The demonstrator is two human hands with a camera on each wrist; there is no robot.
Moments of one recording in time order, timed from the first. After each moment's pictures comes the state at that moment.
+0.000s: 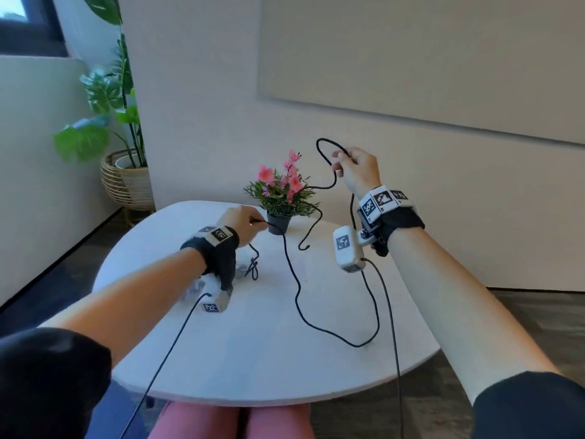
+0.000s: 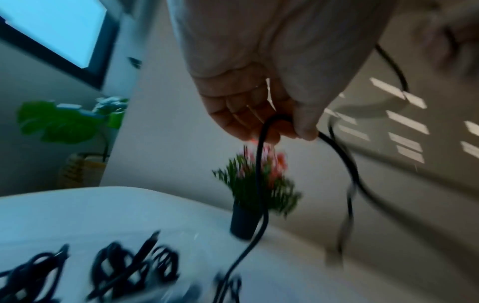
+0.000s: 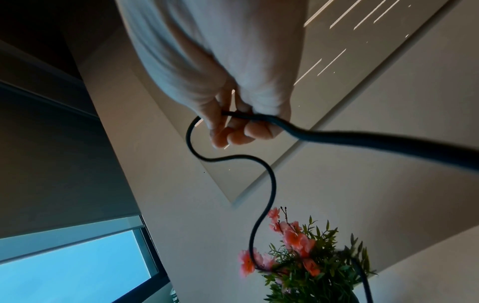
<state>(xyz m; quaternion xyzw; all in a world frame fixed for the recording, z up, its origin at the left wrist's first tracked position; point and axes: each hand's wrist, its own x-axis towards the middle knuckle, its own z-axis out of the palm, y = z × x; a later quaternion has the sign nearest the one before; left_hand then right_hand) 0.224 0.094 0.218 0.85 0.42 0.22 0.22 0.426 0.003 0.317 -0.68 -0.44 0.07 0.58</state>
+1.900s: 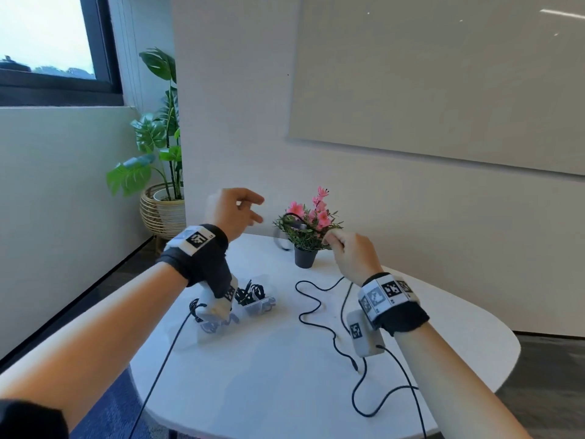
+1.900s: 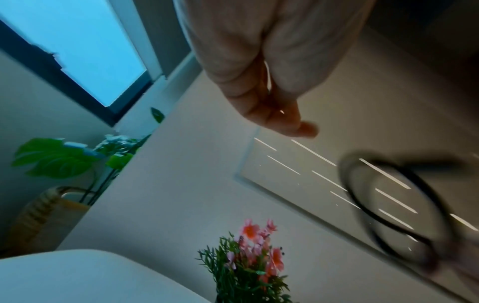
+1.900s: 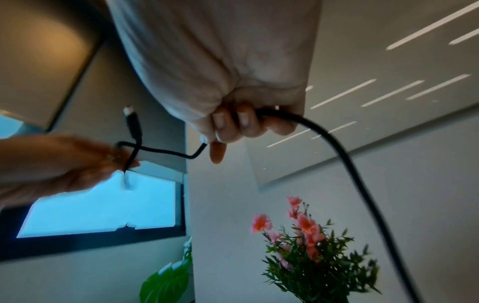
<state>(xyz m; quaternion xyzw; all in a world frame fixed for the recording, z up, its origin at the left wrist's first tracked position) 0.147 0.095 0.301 0.73 0.38 0.48 0.31 0.365 -0.015 0.257 -0.71 -0.61 -0.06 0.35</state>
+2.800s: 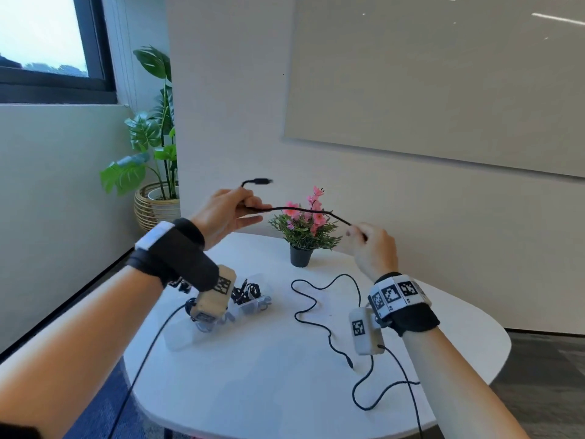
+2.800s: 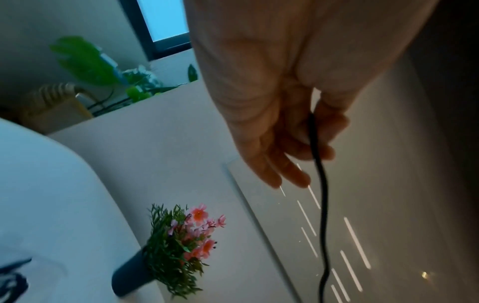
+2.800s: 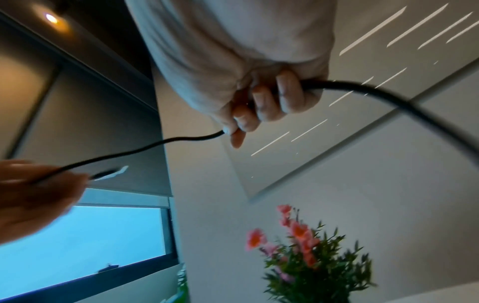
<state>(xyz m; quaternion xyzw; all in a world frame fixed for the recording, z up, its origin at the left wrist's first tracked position) 0.137 0.068 0.321 0.58 0.23 0.43 0.65 0.379 -0.035 0.267 -0.75 -0.48 -0.06 0.45</state>
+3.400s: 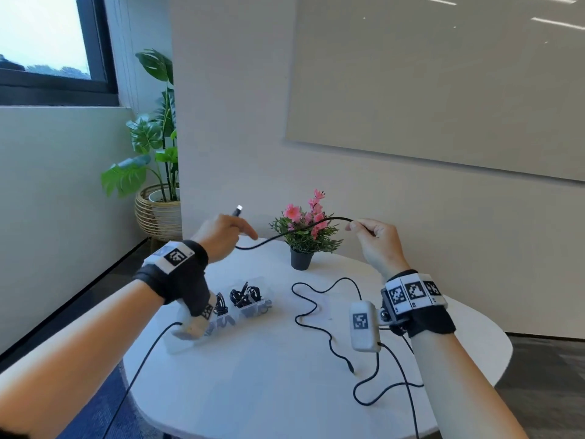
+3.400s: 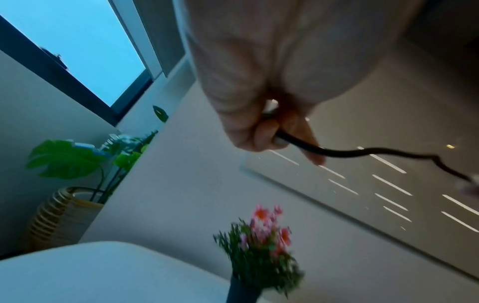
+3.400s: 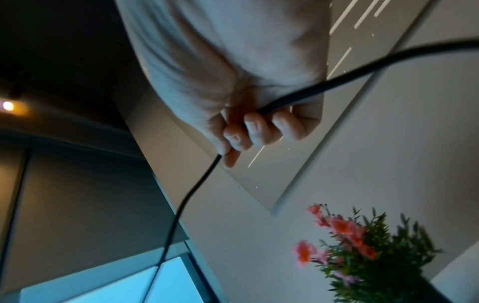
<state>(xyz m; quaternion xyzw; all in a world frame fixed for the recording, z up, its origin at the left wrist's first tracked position) 0.125 0.077 0.294 0.79 0.44 0.30 0.31 0.378 -0.040 0.288 -0.67 -0.47 0.07 0.56</state>
